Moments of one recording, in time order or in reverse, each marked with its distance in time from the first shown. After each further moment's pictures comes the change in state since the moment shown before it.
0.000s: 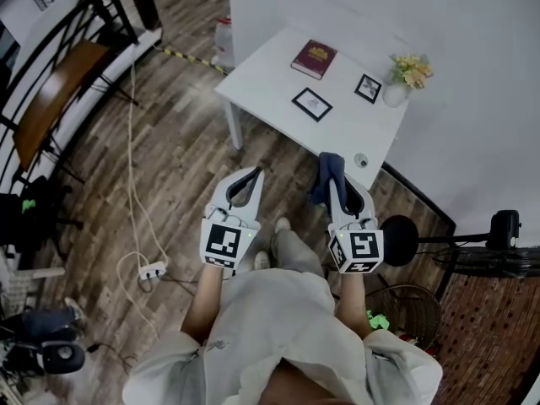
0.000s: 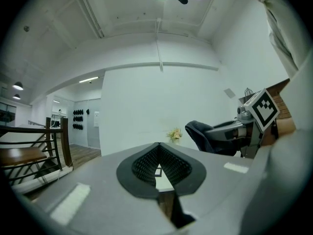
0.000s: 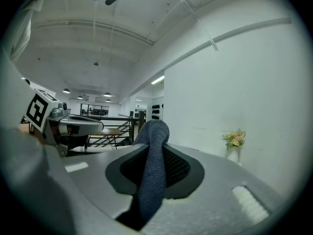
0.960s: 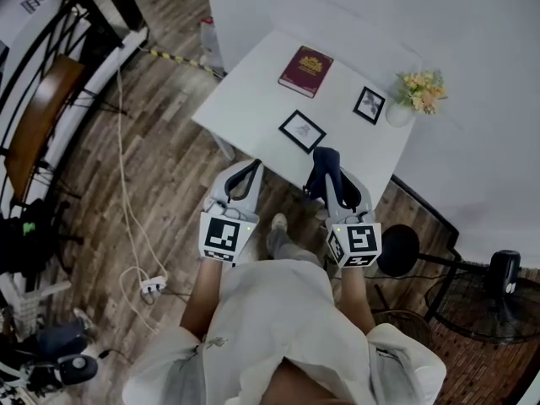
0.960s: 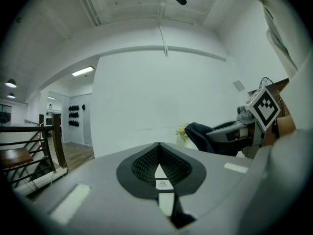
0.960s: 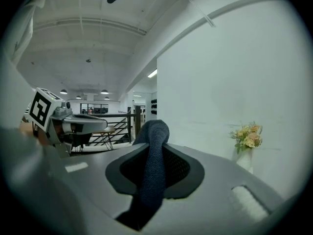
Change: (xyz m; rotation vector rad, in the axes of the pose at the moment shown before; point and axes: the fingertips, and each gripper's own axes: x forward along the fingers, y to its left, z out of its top) left arm 0.212 0.070 -0.023 -0.004 0.063 -0.013; right arm 0.179 -0.125 -0.009 0.040 0.064 0.033
